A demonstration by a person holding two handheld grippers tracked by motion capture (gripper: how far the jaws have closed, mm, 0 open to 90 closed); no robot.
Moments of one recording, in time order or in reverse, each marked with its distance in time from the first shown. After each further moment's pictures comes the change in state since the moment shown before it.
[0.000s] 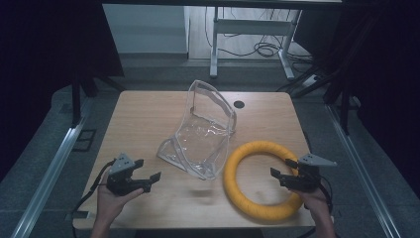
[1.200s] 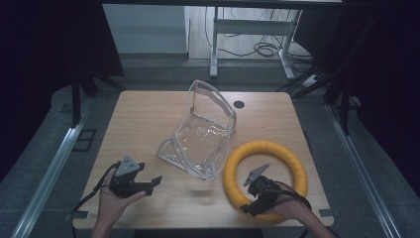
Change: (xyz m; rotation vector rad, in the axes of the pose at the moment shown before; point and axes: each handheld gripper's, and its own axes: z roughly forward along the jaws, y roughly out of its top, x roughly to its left) left arm -0.004 -0.005 0.008 0.076 0.035 0.042; right arm 0.113 0.012 0.044 0.635 0.295 -0.409
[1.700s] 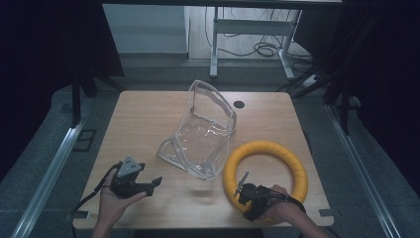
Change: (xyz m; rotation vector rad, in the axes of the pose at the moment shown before) left arm -0.001 -0.001 0.003 0.013 0.008 0.016; right arm 0.011 0.010 0.029 0.288 -0.063 -0.082
